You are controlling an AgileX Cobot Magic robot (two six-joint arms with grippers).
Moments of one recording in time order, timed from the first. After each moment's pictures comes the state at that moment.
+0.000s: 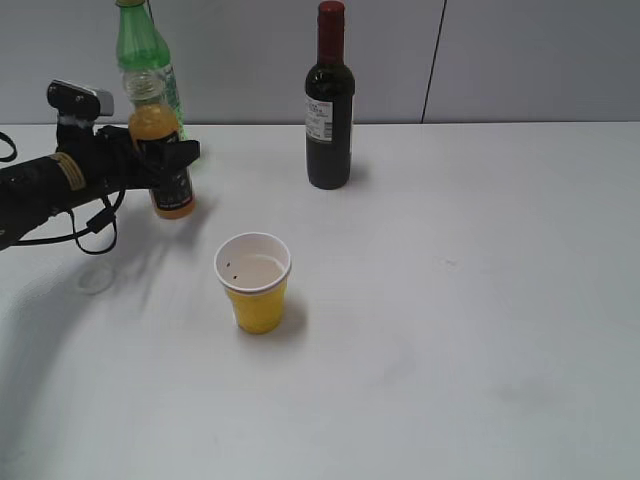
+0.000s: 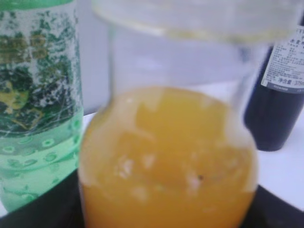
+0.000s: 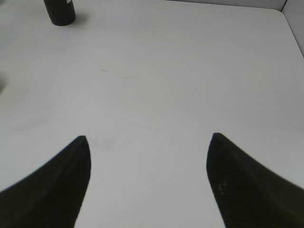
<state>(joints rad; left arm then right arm) -0.06 2.22 -1.08 0.57 -0.95 -0.33 0.10 0.00 -0.42 0.06 0.94 -0.06</state>
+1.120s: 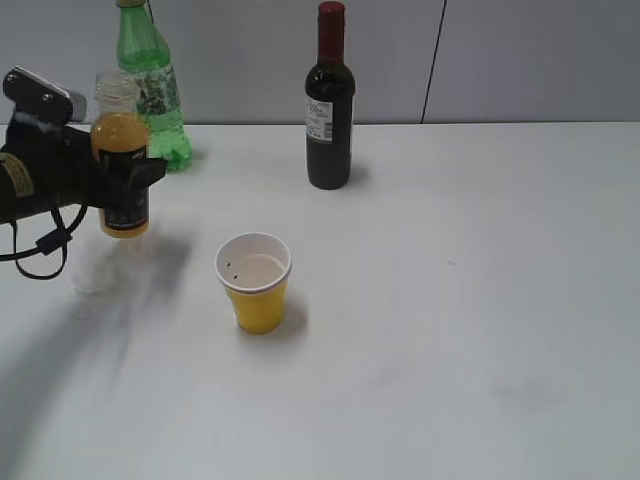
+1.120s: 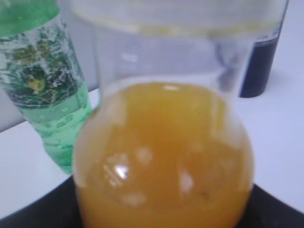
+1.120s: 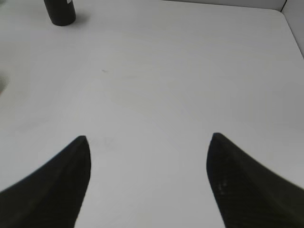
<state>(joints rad) -0.07 1.92 -0.81 0.56 -0.77 -0.17 0.10 0.00 -0.42 0.06 0.94 -0.06</state>
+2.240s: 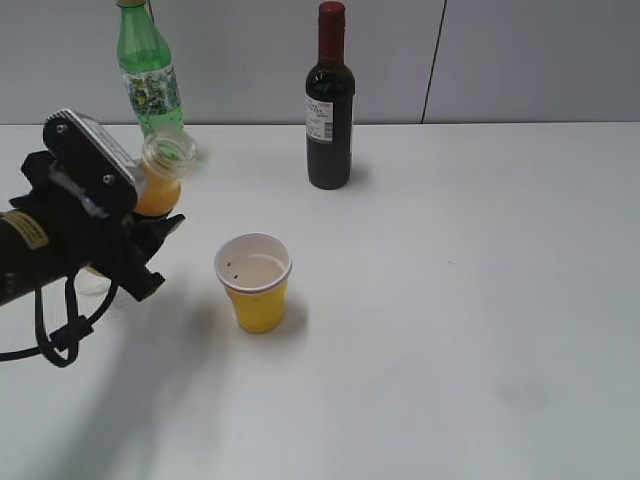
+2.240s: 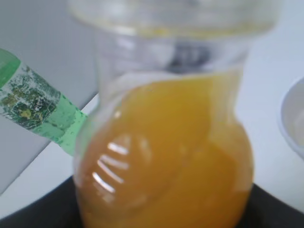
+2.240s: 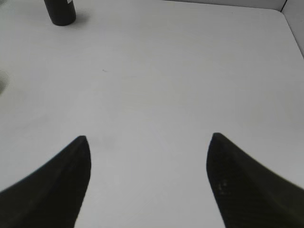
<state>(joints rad) -0.45 1.64 -0.49 -0.20 -0.67 0.70 0.10 0.00 -0.42 0.06 0.94 -0.06</state>
